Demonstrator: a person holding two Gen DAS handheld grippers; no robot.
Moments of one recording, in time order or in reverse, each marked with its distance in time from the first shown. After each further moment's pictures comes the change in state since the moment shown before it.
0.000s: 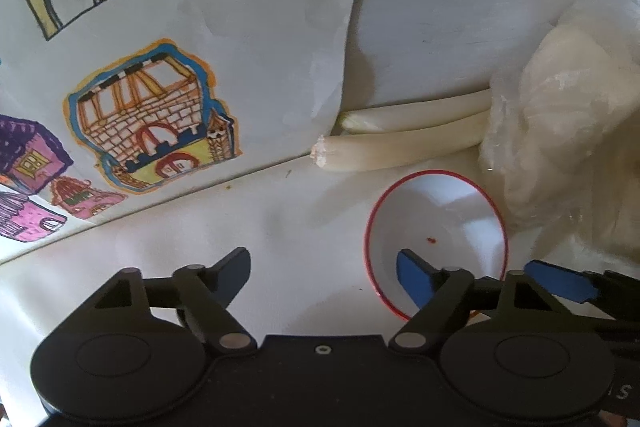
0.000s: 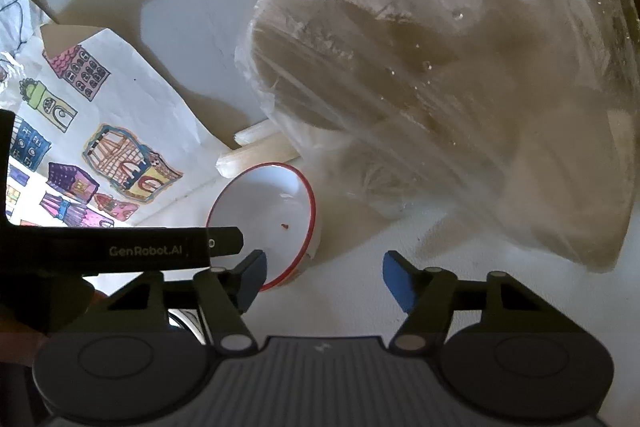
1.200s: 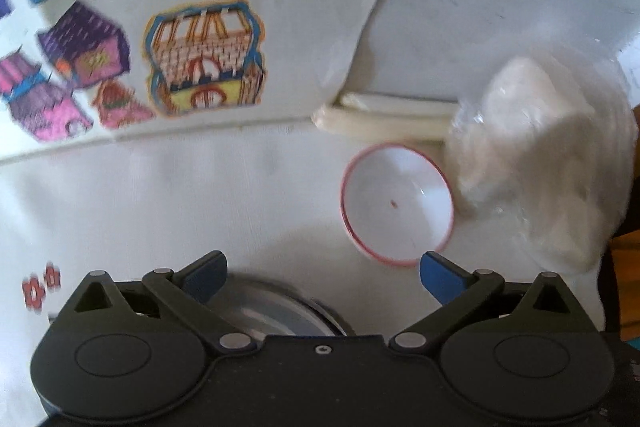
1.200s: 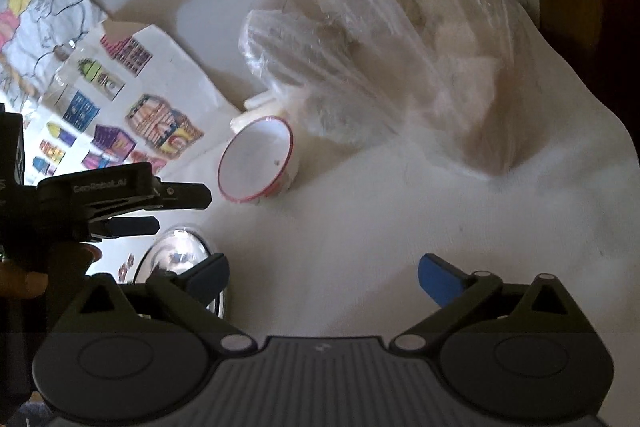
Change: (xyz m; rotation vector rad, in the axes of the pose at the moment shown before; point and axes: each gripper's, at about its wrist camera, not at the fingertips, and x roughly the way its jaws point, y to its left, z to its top) left arm -0.042 0.026 -0.052 -0.190 -0.036 -0.074; right arm -0.067 -0.039 -0.034 -0.017 0.026 0.060
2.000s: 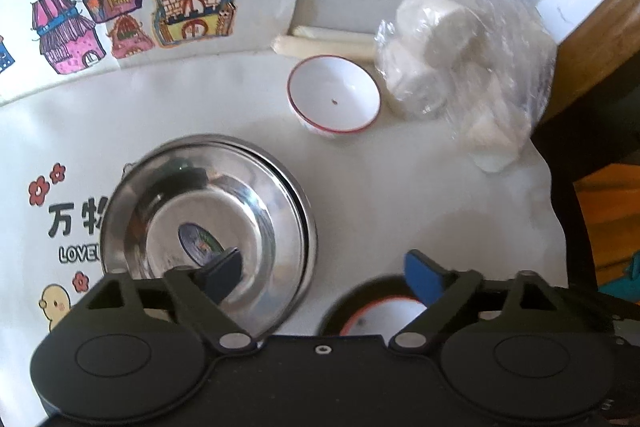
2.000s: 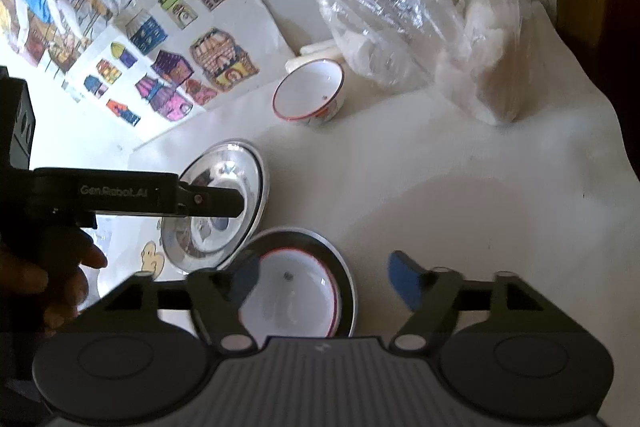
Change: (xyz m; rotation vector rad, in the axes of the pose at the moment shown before) left arm -0.062 -0.022 -0.095 0.018 0.031 -0.053; right arm -0.060 0.011 -0.052 -0.149 0.072 0.047
